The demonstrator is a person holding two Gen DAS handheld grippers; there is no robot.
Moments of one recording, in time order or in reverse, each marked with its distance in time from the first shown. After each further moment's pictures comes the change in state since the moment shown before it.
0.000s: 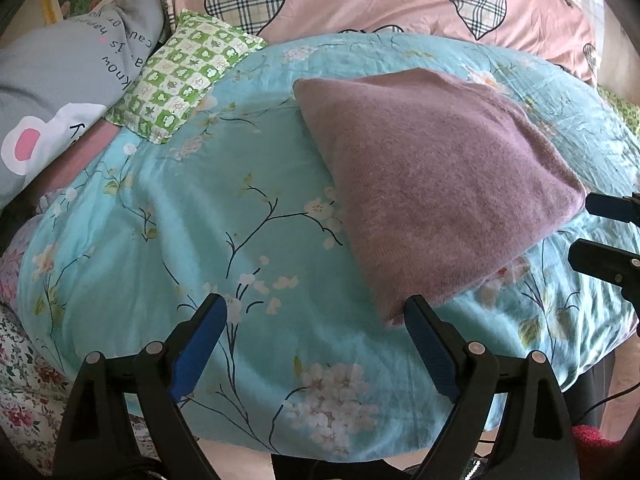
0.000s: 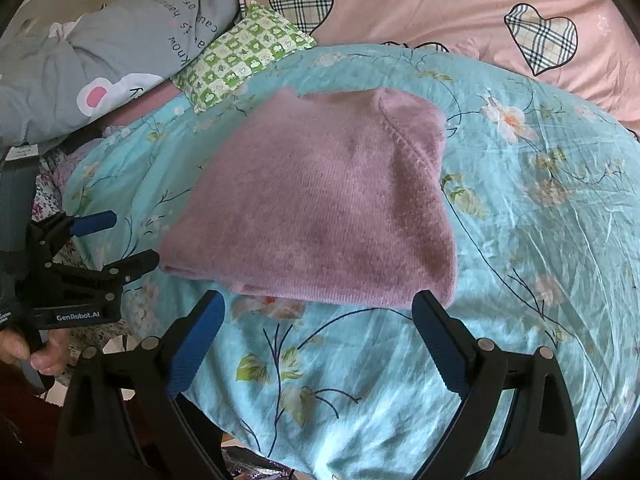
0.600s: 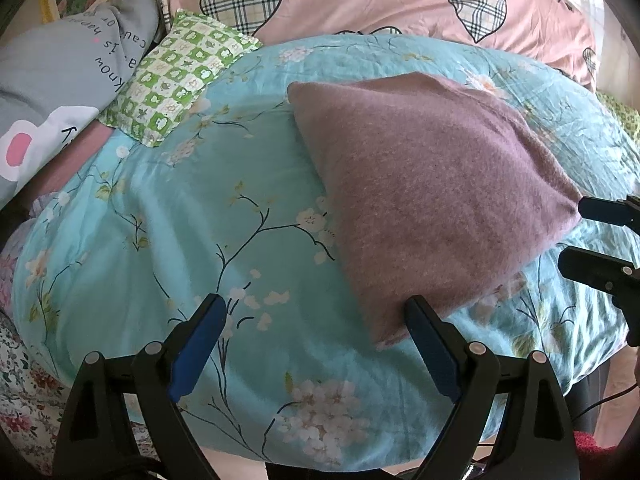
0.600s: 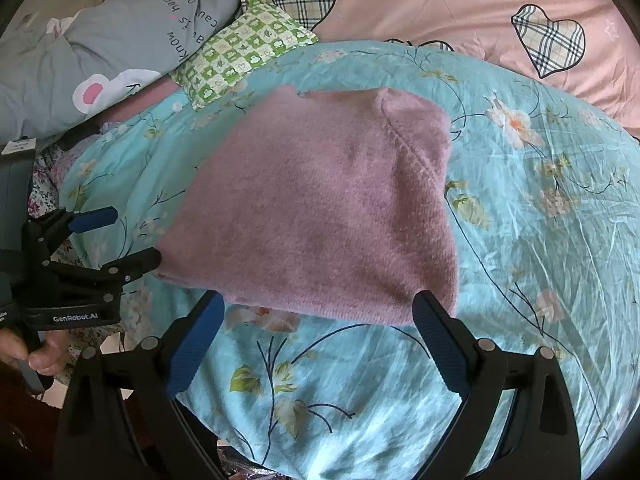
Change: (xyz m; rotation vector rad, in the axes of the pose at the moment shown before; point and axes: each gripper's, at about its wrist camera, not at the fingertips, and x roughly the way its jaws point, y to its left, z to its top) left arm 0.004 -0.005 0.010 -0.008 0.002 -0.016; right arm 0.008 -0.005 0.011 -0.015 0.018 0.000
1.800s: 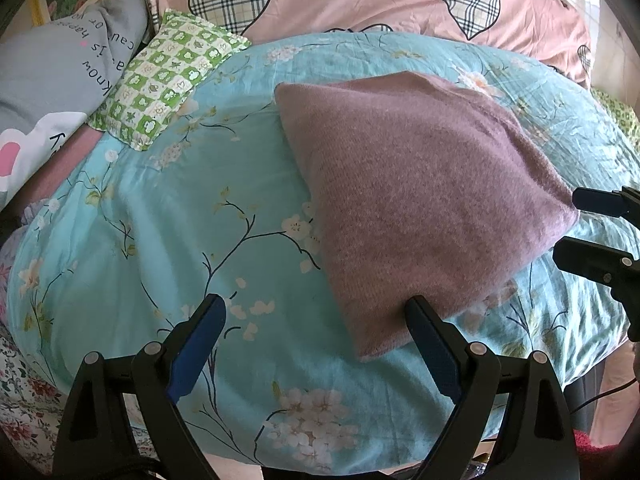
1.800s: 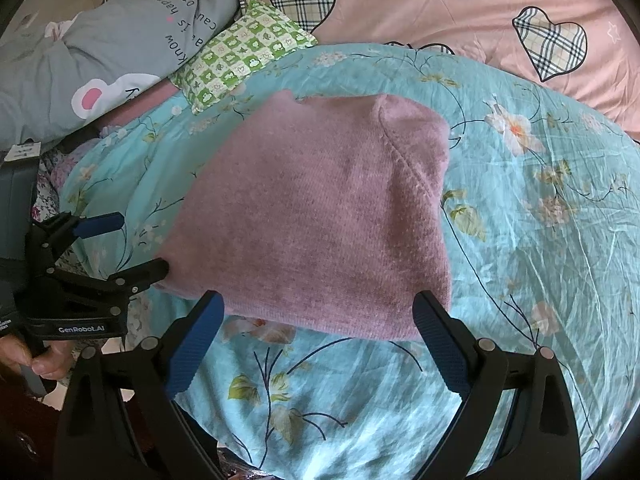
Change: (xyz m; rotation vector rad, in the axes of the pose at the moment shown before) left arm 0.002 -0.007 0.007 0.012 0.013 -0.024; right arm 0.000 -0.007 0.010 -0.011 -0.002 0.006
